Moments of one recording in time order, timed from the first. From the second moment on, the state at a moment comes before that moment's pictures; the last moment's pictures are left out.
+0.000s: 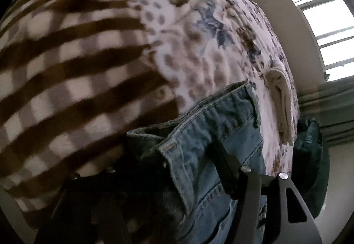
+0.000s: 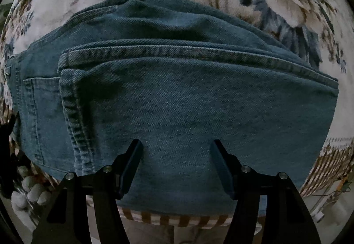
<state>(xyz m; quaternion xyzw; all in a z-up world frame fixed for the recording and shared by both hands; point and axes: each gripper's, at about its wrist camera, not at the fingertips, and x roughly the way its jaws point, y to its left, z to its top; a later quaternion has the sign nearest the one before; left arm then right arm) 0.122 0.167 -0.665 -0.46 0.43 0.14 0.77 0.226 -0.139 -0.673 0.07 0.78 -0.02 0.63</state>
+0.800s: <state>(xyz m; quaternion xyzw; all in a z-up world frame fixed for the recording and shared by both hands) 0.110 -0.041 -0.474 -0.15 0.42 0.00 0.89 0.178 -0.285 -0.617 0.05 0.71 -0.10 0.70</state>
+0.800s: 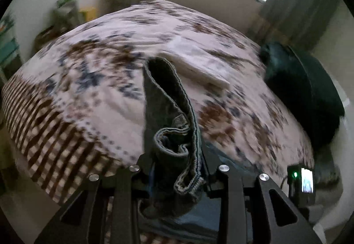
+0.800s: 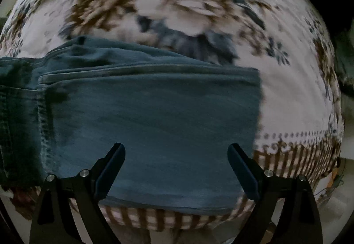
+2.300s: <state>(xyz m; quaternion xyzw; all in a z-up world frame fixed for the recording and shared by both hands) 0.160 -0.077 -0.571 -0.02 0.61 0.12 0.78 0.204 -0.362 -0.709 0.27 0.68 0.13 0.67</state>
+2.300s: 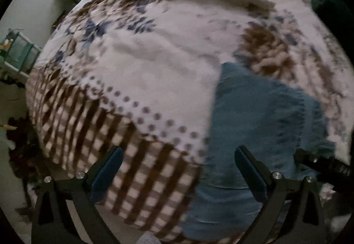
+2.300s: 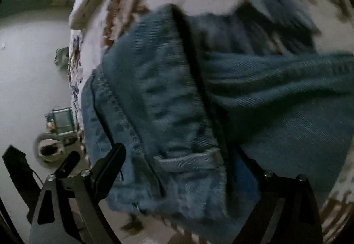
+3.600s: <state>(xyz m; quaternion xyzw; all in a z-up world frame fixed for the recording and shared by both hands) 0.284 -0.189 -0.654 -0.13 0.67 -0.09 0.73 0.138 -0.564 -0.703 0.37 0.64 -0.07 0.67</state>
